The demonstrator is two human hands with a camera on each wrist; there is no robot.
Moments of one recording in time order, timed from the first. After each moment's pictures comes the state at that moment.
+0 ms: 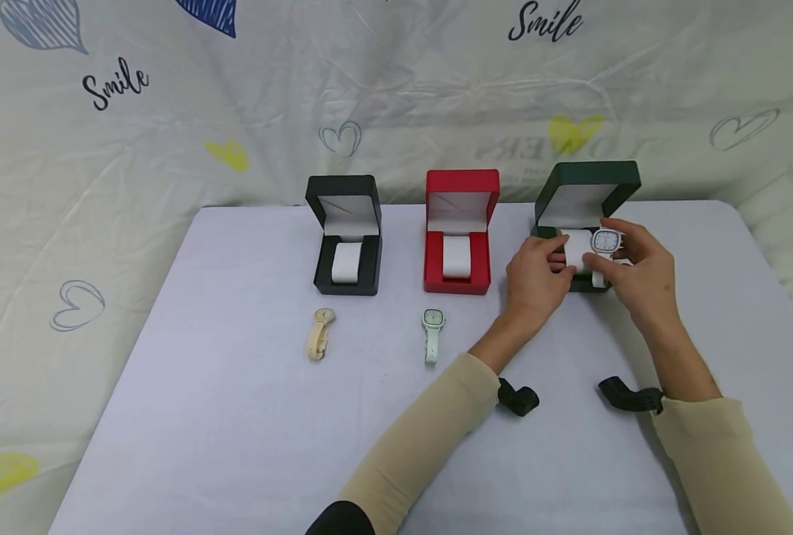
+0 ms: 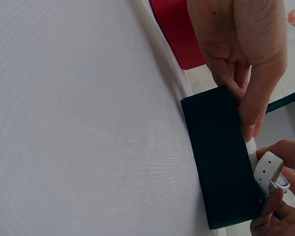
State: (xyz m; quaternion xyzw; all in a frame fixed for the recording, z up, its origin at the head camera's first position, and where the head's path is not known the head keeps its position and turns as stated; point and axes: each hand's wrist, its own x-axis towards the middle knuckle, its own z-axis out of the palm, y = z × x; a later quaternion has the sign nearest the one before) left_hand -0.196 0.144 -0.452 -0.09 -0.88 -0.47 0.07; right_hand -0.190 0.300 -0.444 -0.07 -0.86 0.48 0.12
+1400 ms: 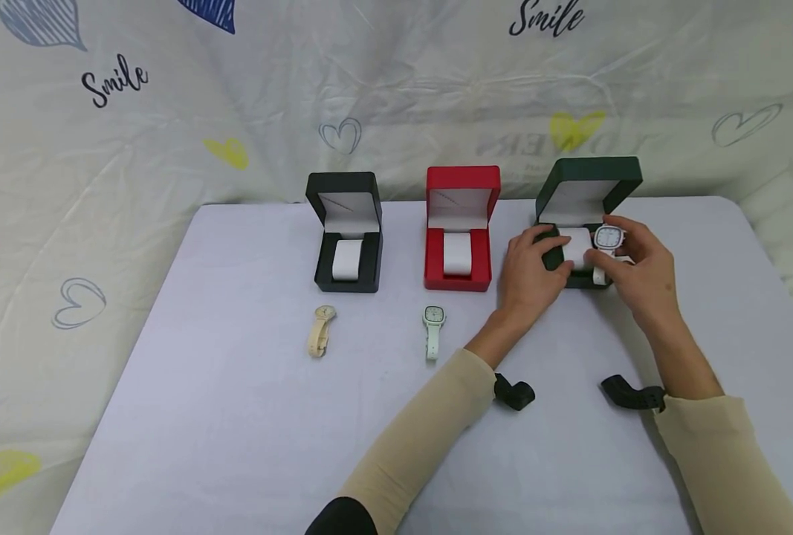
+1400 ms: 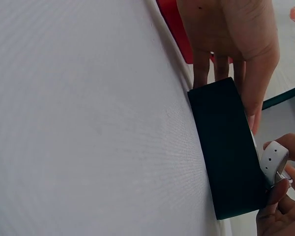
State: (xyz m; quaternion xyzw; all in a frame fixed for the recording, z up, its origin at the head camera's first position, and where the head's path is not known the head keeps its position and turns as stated) left_hand -0.203 0.140 -0.465 -0.10 -0.89 -0.43 0.07; right_hand -0.189 0.305 -0.449 -0.06 -0.86 0.49 0.11
